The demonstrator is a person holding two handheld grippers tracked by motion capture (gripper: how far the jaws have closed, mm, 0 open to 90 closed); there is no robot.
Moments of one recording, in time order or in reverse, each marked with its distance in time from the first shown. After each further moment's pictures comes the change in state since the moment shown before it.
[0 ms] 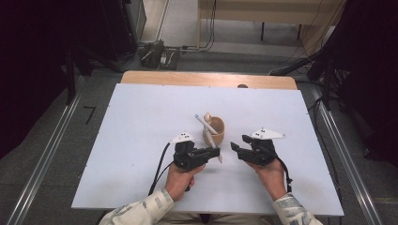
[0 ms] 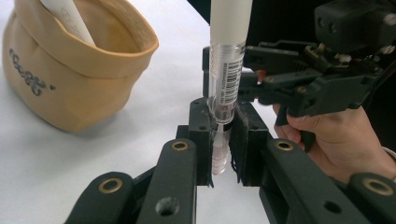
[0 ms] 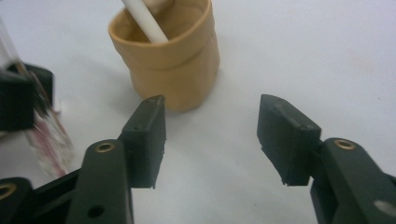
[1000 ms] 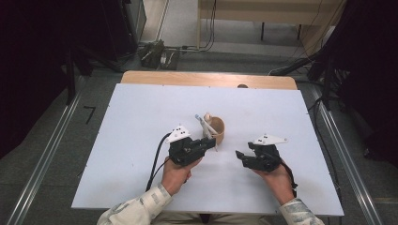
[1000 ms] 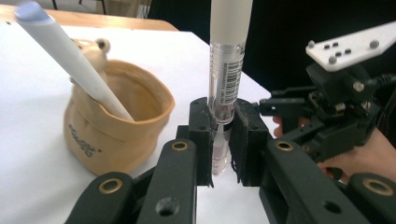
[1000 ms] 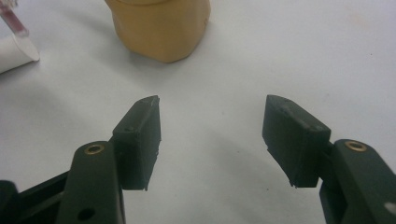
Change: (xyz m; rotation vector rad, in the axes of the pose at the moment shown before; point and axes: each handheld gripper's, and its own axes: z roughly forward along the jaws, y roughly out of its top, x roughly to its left) left arm -0.009 0.021 -0.016 -0.108 0.093 0.156; right arm -0.006 -0.018 -0.007 0.095 -0.020 -0.027
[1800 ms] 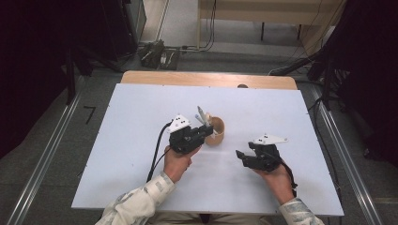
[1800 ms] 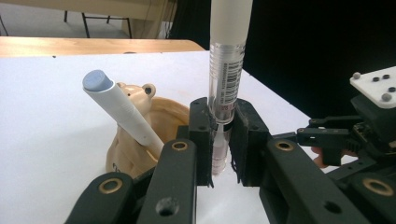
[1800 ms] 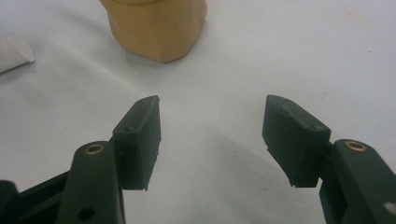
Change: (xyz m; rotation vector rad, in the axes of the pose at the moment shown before) left arm 0.015 0.018 0.015 -0.040 0.089 0.038; right arm -0.001 -0.001 0.001 -0.001 -0.004 0.017
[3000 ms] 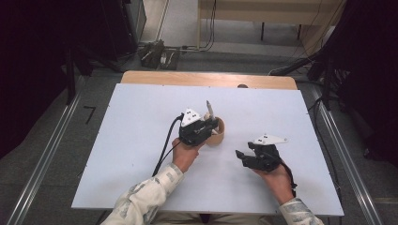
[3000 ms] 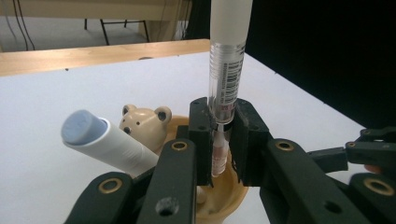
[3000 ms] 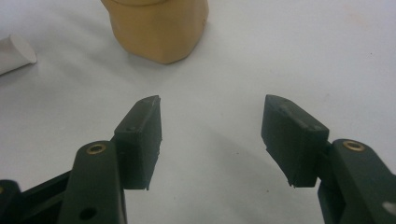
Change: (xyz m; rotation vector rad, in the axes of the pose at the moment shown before) left arm 0.004 0.003 0.037 0.019 0.076 0.073; right arm 0.001 0.000 0.000 -0.007 0.004 -0.006
